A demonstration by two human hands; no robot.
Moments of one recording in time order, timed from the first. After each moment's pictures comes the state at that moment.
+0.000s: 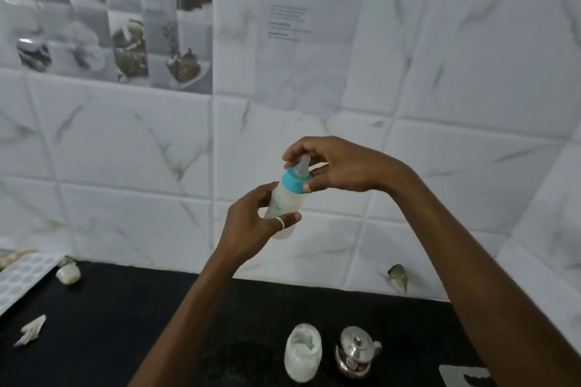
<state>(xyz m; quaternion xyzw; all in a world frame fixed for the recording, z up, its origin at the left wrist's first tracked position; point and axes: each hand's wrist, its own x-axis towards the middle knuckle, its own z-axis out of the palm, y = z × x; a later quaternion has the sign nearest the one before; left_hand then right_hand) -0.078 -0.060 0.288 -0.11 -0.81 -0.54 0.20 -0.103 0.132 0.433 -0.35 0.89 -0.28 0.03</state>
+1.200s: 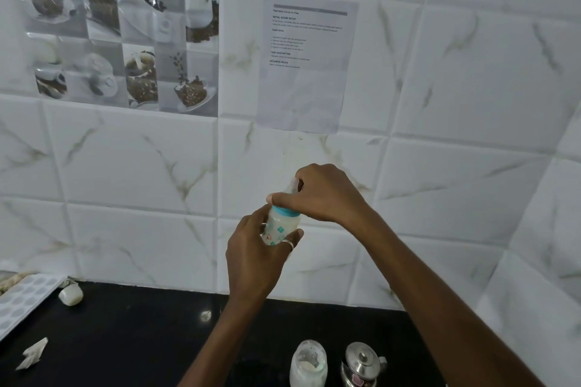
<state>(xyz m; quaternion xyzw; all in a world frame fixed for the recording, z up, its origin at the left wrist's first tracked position) -0.033 -0.037 0.289 0.00 -0.79 -0.51 0.34 -0.069 0.080 0.415 -0.18 0.96 -0.13 -0.15</state>
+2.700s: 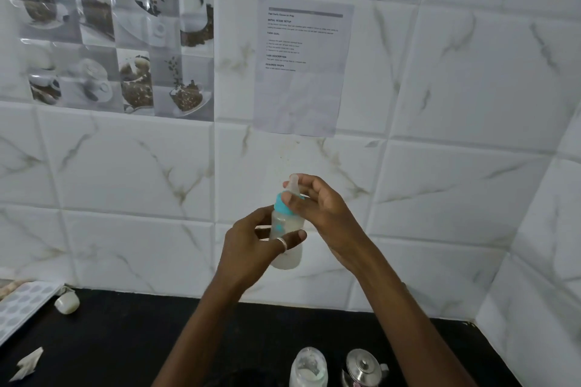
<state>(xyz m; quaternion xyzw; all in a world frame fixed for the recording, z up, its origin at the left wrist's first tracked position) -0.041 -0.053 0.317 -0.08 -0.78 -0.59 0.18 -0.077 0.100 0.358 -0.22 0.74 -0.64 -0.05</state>
